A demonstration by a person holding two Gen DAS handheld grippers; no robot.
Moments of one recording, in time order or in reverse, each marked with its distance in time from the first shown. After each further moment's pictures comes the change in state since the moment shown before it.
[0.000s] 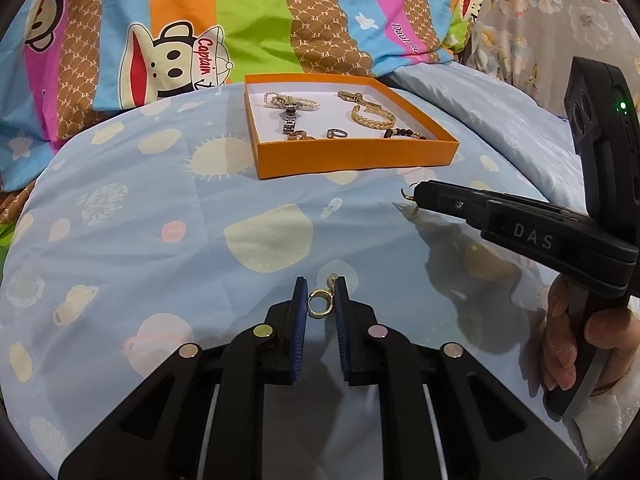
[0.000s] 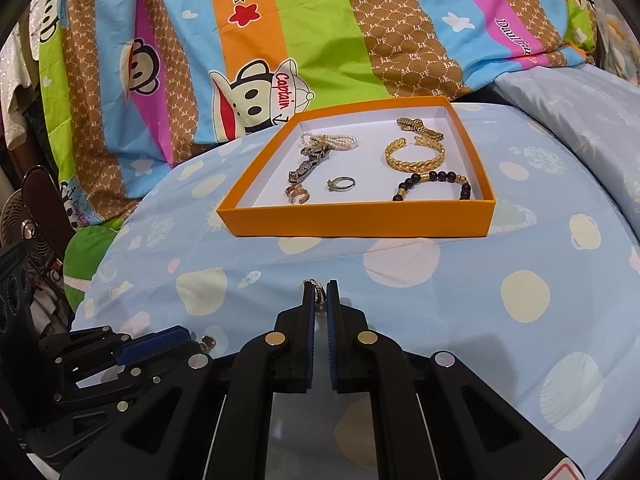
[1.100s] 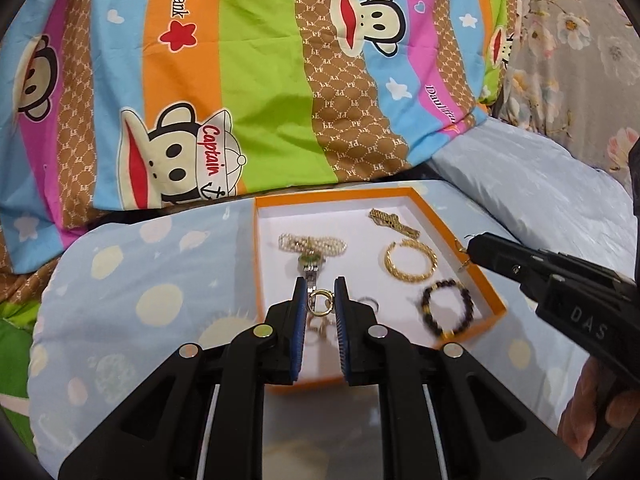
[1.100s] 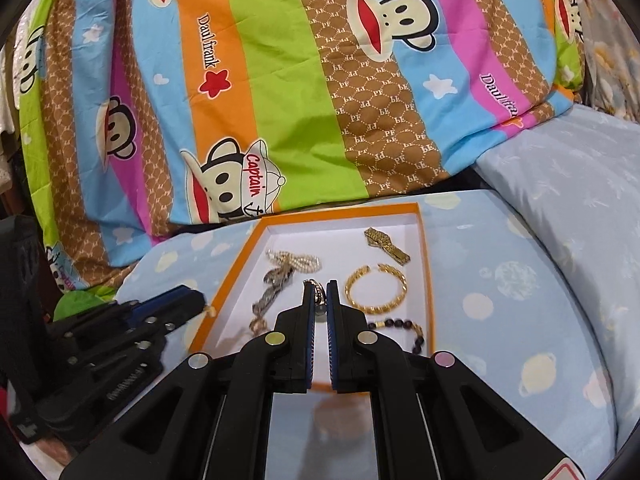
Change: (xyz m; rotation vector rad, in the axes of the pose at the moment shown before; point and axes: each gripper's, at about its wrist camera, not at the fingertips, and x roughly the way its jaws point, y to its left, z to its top) left arm 0.040 -0.001 0.136 -0.012 -0.160 0.119; right arm 0.007 -0.032 0.104 0.038 -0.134 -0.036
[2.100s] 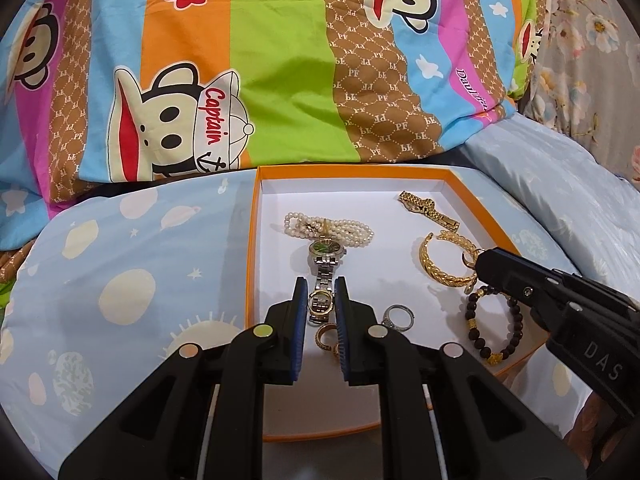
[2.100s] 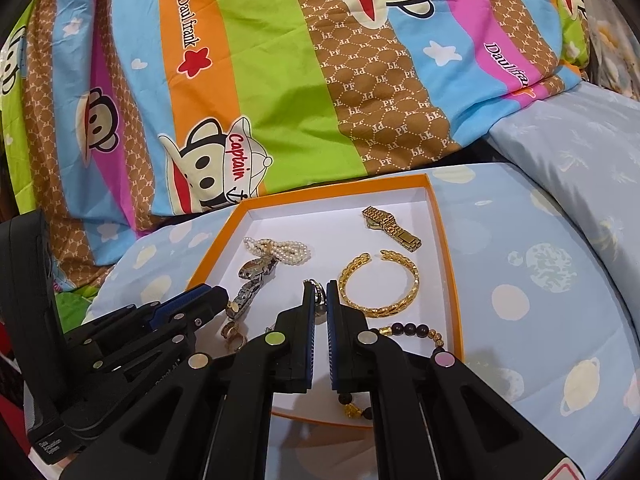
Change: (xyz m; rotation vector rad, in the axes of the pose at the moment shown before) left arm 0.051 0.011 -0.011 -0.054 0.041 0.035; right arm 0.041 -0.007 -0.013 0.009 0.034 -0.007
